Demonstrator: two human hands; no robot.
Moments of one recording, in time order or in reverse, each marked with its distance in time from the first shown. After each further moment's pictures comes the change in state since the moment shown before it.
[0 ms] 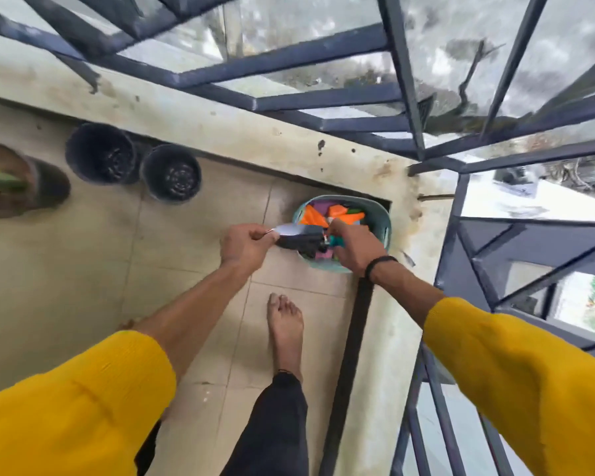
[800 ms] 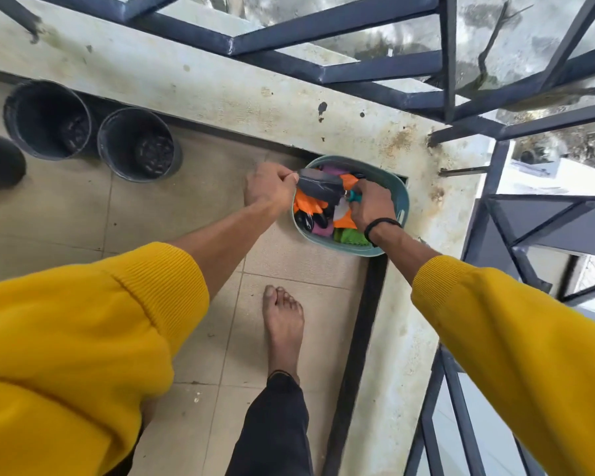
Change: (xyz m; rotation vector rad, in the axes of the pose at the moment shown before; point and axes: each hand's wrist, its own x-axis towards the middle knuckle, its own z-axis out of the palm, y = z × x) left_hand 0.096 0.024 0.076 0.238 0.092 0.061; right_hand 0.077 0.048 0.025 0.069 0.255 0.266
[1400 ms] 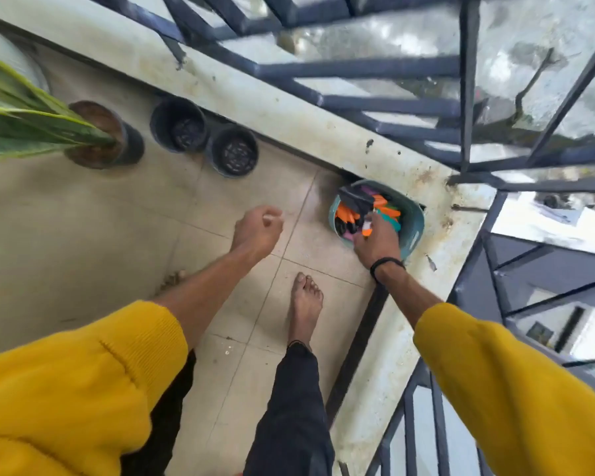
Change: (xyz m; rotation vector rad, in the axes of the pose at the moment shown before) left_hand -0.124 -0.055 -0.143 -0.160 -0.039 -0.146; right_hand -0.116 -0.082 -0.046 0.114 -0.107 0.036
